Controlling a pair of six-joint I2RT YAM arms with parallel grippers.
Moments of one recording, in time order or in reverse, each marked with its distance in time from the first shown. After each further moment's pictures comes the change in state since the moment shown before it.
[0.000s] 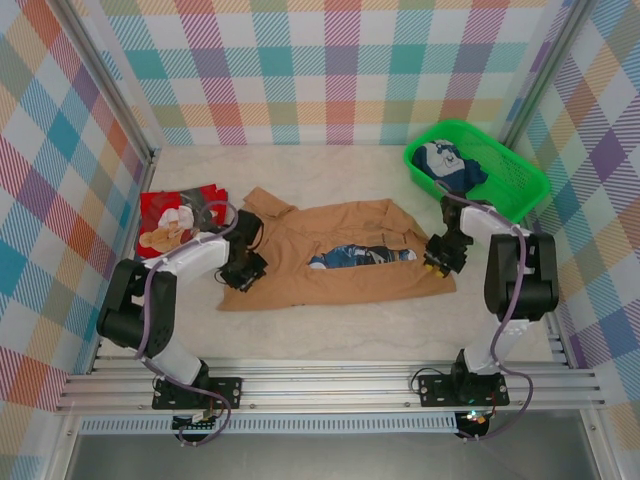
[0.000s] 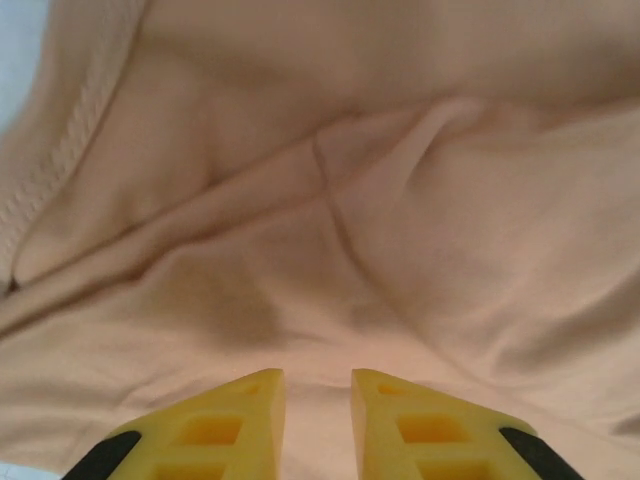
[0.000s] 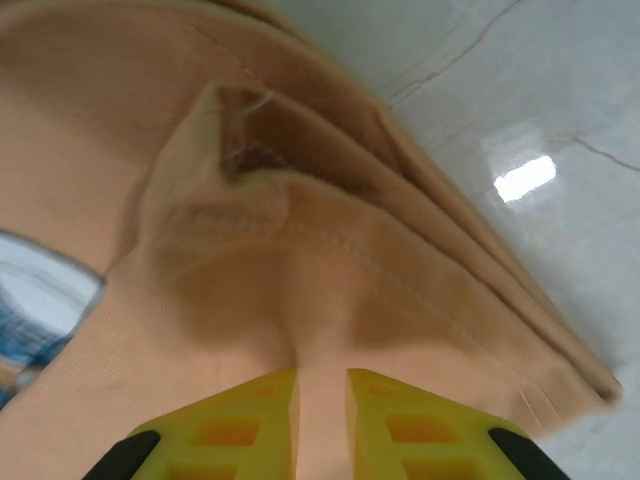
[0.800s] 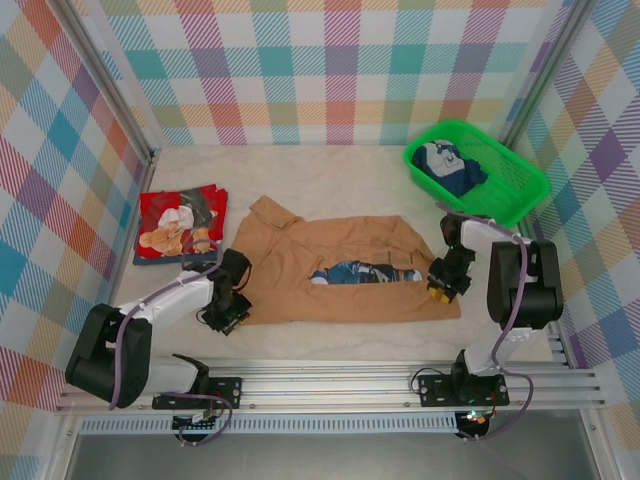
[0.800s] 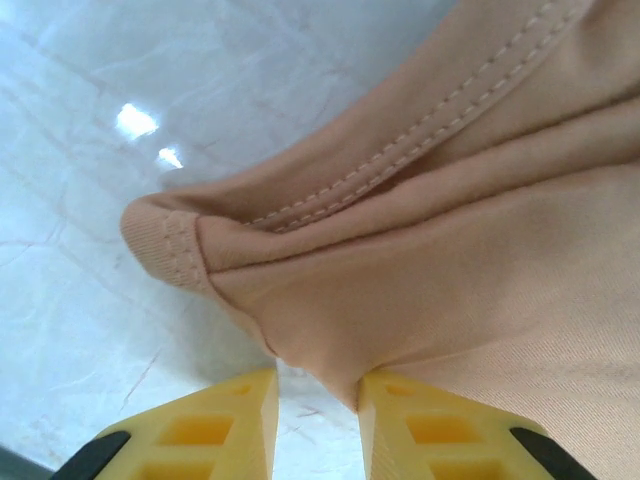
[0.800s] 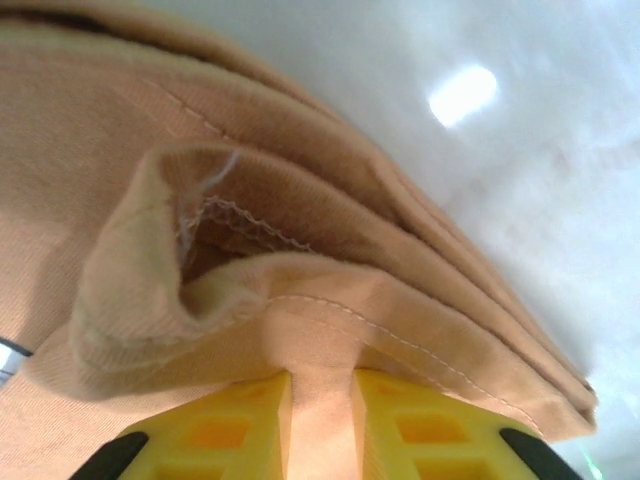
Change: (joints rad) left arm -0.011 -0.286 -0.310 -0.120 -0.024 -0.059; right arm 0.000 -0.092 -0.171 -0.110 0.037 0.058
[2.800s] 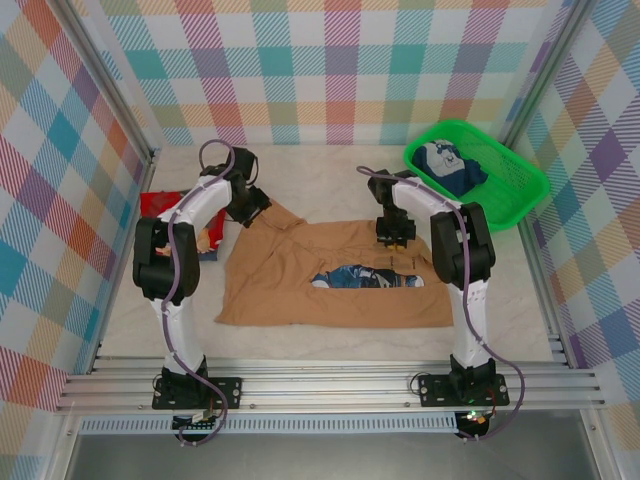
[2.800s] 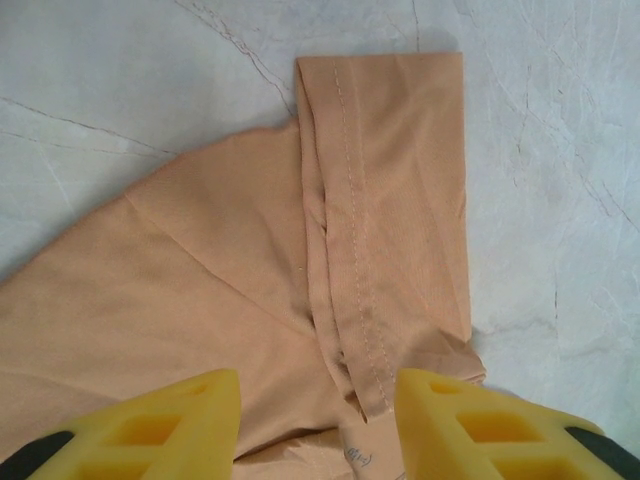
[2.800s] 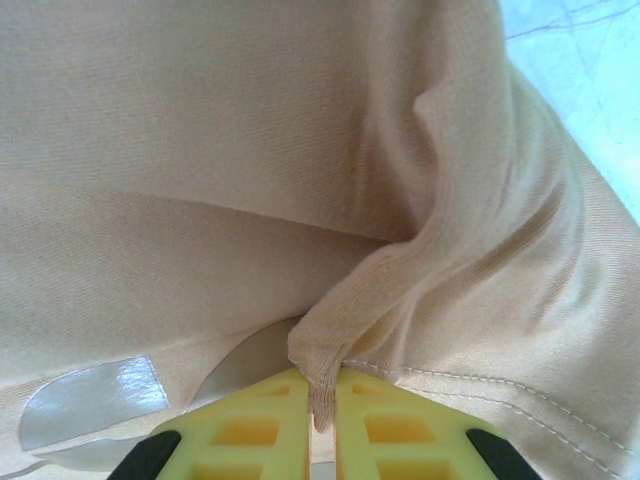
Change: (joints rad) left arm 0.160 0.697 0.990 0.078 0.072 0.224; right arm 0.343 0.482 0.737 -0.108 0.248 -0.178
